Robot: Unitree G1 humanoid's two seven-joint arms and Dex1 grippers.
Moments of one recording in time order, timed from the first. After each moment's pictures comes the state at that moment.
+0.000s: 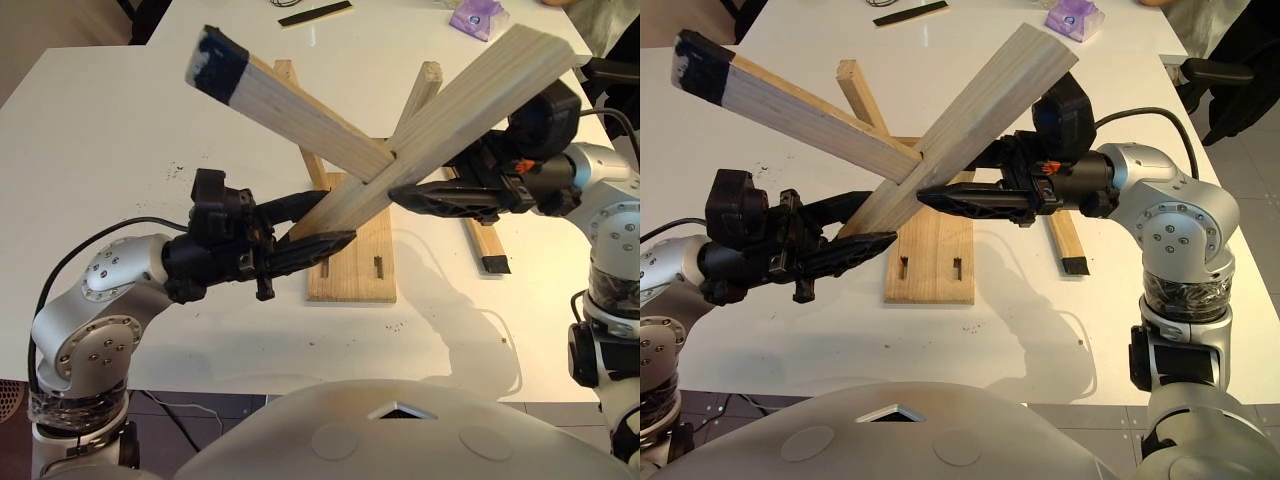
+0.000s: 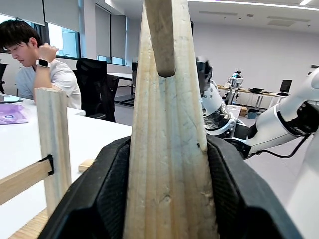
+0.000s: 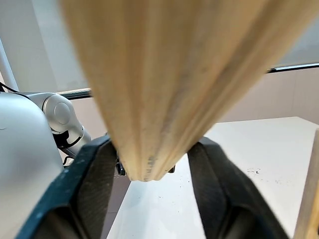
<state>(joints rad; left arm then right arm) 0.07 0.63 0.17 -0.78 -1.11 0.62 -0.79 -0.43 -0.58 -0.05 -0.40 1.13 0.82 1.07</state>
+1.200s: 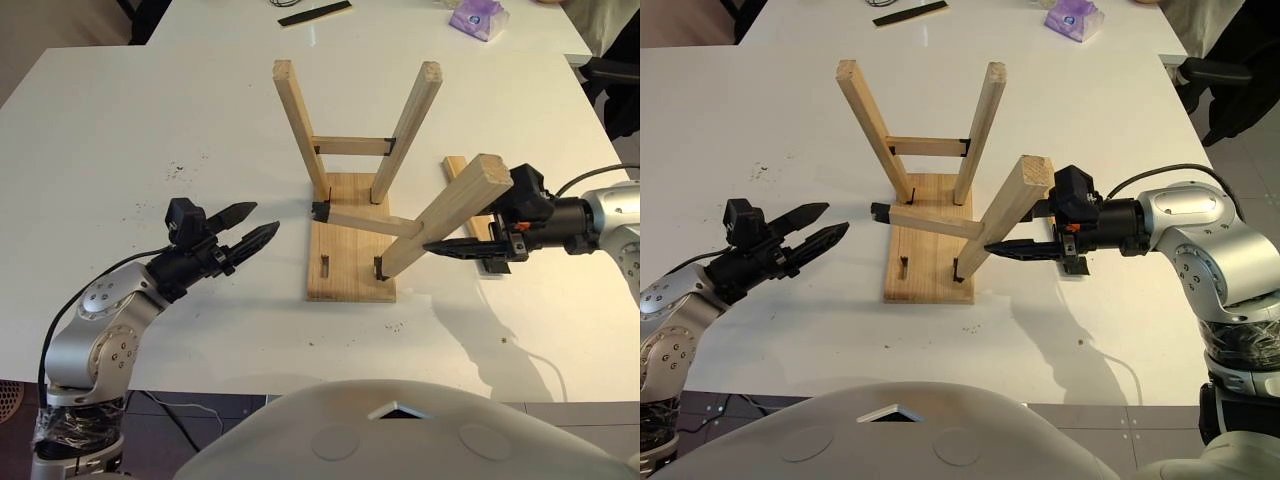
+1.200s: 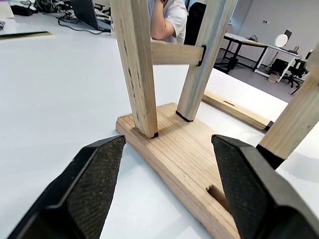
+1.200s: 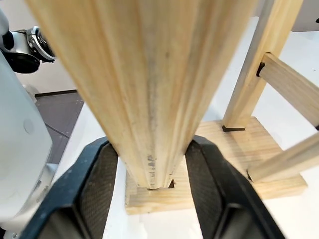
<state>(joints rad) 0.28 0.59 0.23 -0.46 -0.74 0.46 -0.75 -0.15 -0.87 -0.02 -0.39 0.69 0.58 1.27</state>
